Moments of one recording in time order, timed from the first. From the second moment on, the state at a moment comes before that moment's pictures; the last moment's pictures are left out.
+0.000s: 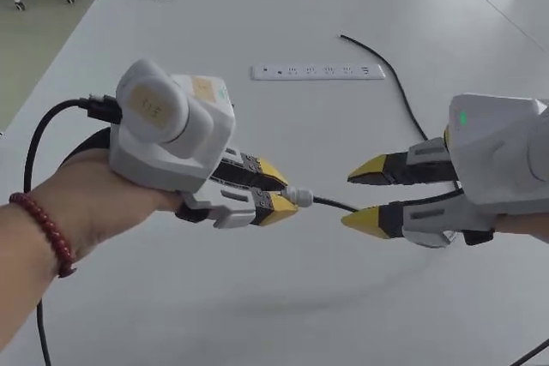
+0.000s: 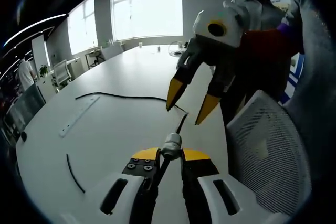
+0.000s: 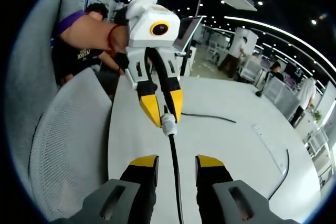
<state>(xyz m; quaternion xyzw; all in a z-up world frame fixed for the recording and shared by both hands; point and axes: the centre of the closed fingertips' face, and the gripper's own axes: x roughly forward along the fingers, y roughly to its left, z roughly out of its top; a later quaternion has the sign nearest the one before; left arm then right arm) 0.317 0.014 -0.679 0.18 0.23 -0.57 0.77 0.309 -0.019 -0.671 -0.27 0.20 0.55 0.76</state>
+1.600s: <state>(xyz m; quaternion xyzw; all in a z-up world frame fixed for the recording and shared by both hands) 0.315 0.018 -0.680 0.20 0.23 -0.57 0.76 0.308 -0.015 -0.696 -0.31 0.22 0.58 0.72</state>
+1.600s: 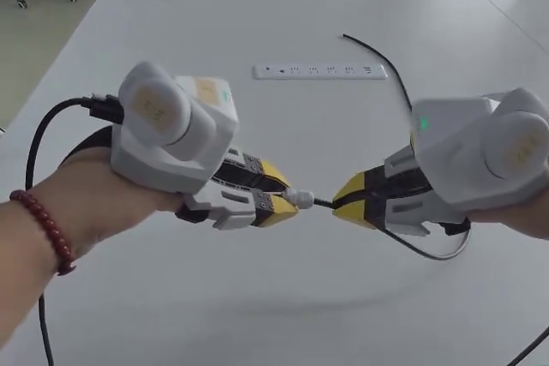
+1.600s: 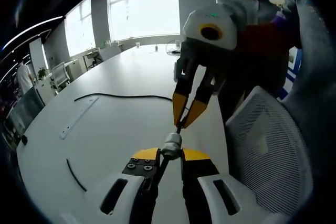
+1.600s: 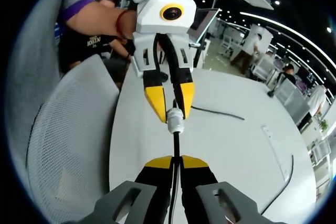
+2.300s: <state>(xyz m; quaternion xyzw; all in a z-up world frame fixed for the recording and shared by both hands) 0.318 0.024 -0.681 0.21 0.23 -0.57 0.76 0.306 -0.066 -0.741 -0.30 0.29 0.54 0.73</state>
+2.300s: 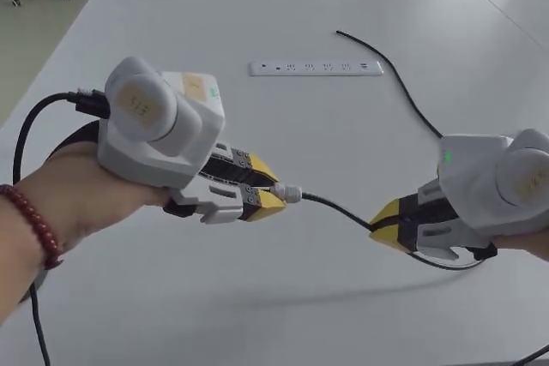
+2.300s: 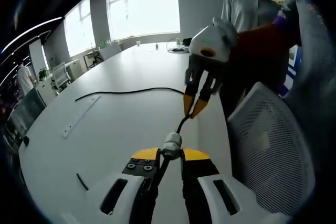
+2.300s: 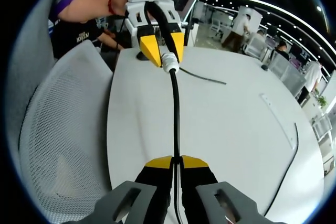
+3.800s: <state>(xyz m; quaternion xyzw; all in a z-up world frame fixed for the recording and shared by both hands) 0.320 0.038 -0.682 0.21 0.23 -0.56 0.77 0.316 -0.118 -0.787 -0.31 0.36 0.49 0.73</state>
